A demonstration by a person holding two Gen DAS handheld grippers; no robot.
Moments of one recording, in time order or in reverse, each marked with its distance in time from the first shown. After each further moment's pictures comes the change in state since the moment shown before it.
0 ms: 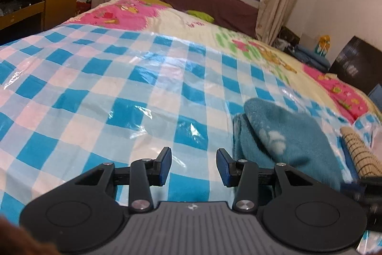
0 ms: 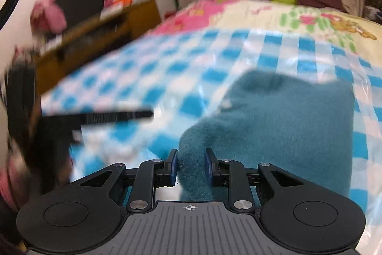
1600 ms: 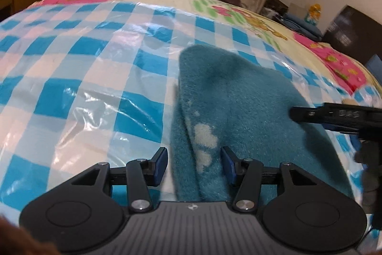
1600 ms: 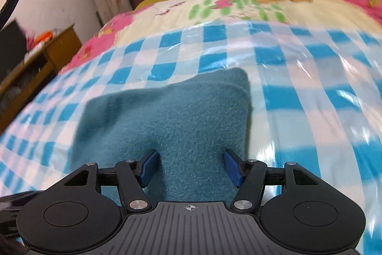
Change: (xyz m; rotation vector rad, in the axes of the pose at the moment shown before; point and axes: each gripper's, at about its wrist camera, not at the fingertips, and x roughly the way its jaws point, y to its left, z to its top) left arm 0.096 -0.055 -0.011 0.062 0.142 -0.031; right arm 0.079 -0.153 0.032 0.241 -0.012 -0.237
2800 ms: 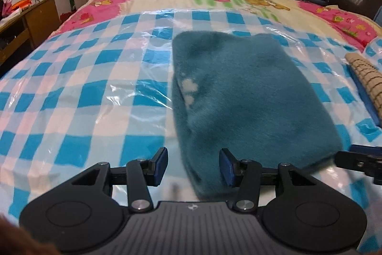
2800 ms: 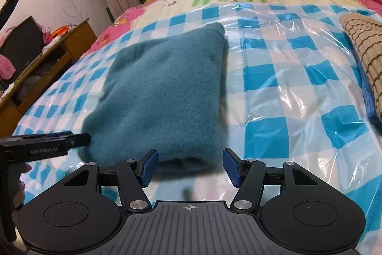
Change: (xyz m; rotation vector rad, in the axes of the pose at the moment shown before) left arm -0.077 -0.063 -0.041 0.185 0.049 0.196; right arm -0.126 -0.020 -0.109 0.052 0.028 0.069
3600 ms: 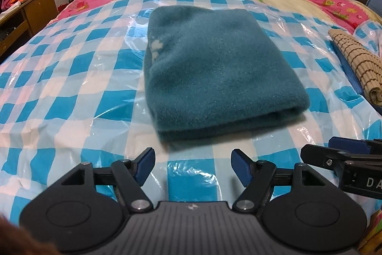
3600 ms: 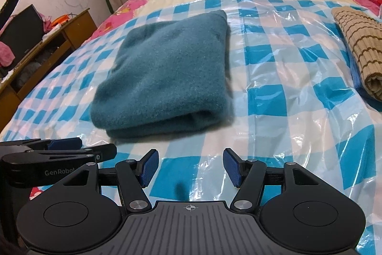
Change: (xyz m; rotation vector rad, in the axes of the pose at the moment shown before) left arm -0.023 -0.045 -0.048 0.011 0.051 0.006; right arm -0.027 0.020 -0.042 -0.021 0.029 -0.042
